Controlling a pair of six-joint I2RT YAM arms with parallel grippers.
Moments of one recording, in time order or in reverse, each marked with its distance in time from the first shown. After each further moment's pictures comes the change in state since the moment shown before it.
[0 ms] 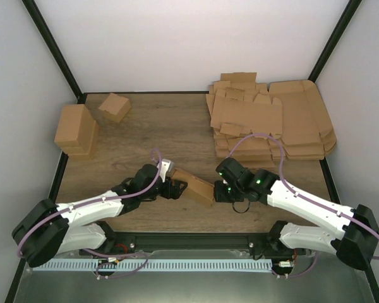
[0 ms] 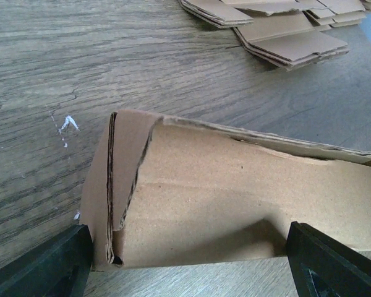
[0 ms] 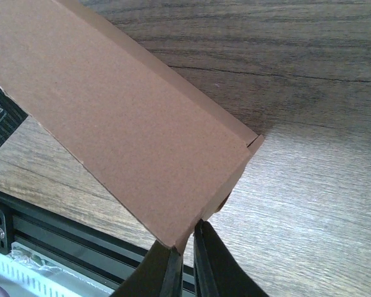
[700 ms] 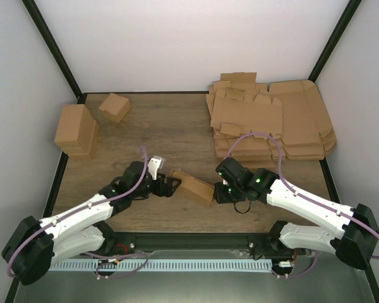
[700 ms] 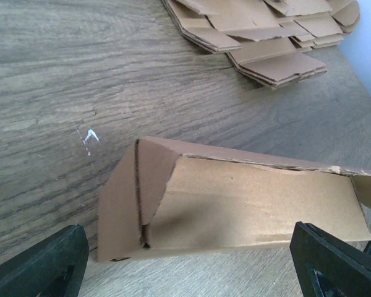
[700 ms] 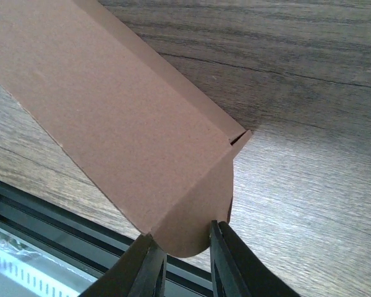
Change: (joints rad) left arm 0.092 -0.186 0.001 -0.143 0.066 0.045; right arm 0.000 0.008 0.019 -0.056 0.006 -0.089
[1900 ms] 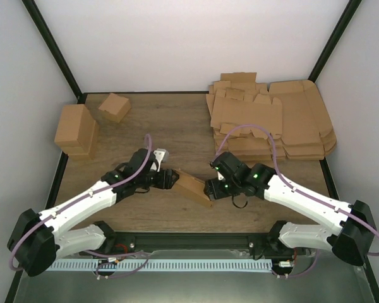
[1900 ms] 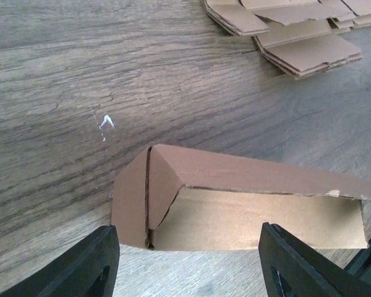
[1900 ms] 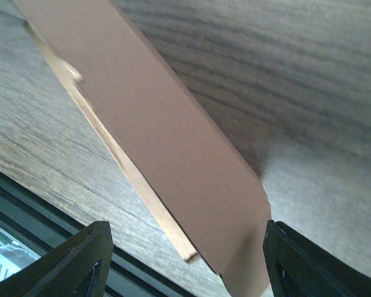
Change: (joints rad) left arm 0.001 0.124 0.267 -0.342 -0.018 -0.016; right arm 0.000 0.048 0.087 0.039 0.023 -0.201
